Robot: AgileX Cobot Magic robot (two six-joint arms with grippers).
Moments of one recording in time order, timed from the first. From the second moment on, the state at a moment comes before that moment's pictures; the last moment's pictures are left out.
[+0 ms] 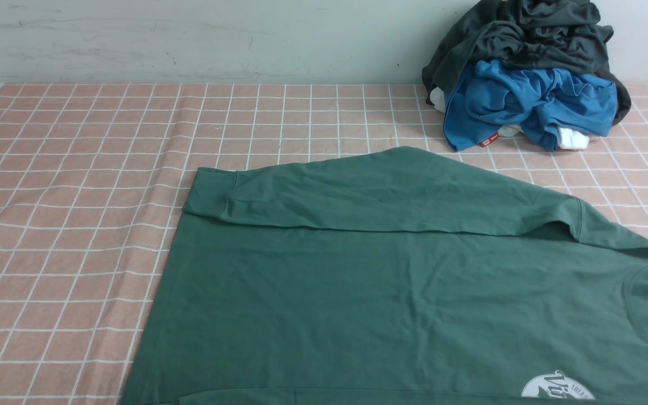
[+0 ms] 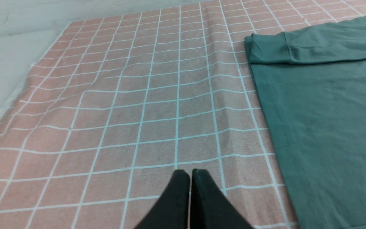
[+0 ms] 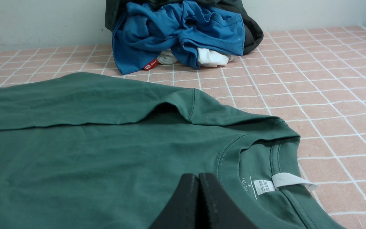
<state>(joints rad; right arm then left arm) -0.06 -0.01 0.02 -0.01 0.36 0.13 0.04 -0.01 0.02 0.02 0.33 0.13</state>
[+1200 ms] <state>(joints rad) -0.06 -0.01 0.02 0.79 0.41 0.33 0.04 -0.01 0.02 -0.87 0.22 -0.23</state>
